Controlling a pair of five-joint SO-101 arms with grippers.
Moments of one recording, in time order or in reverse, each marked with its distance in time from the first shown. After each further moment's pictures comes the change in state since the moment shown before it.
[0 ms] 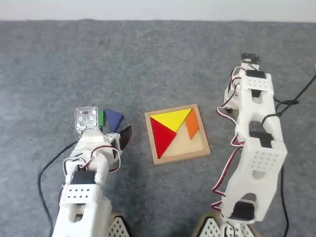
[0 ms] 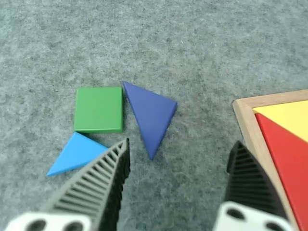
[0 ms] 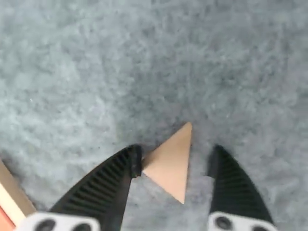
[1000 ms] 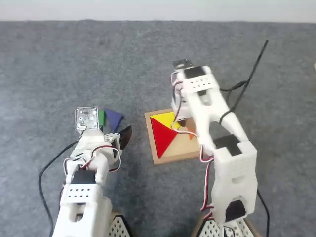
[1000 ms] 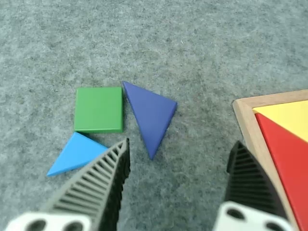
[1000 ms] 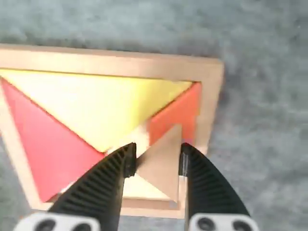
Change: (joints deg) left arm 0.0 0.0 0.0 0.0 0.0; right arm -25.8 -4.9 -2.3 17.1 -1.5
